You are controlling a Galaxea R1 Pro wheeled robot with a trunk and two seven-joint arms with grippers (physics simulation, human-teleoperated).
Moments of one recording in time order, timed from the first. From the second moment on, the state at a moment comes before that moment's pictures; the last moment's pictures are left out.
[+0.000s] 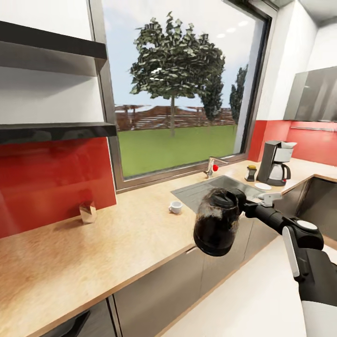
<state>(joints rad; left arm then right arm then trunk) -0.06 0.17 0.25 -0.12 -0.14 -0.31 -0.09 -0.55 -0.16 -0.26 -1.47 0.02 0.61 0.49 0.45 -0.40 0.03</state>
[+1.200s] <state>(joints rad) -0.06 0.17 0.26 -0.12 -0.14 -0.31 -0.09 -0.55 -0.16 -0.25 -1.47 0.02 0.61 0.49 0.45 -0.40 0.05</state>
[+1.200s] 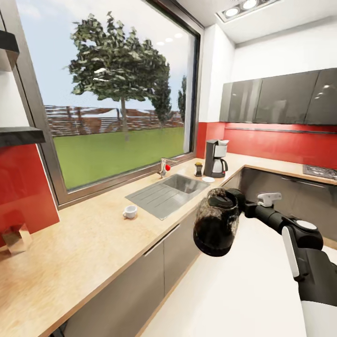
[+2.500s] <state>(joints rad) -0.05 0.16 0.26 -0.03 -0.14 -0.31 -0.09 -0.55 -0.17 -0.26 -1.47 0.02 0.61 0.49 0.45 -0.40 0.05</state>
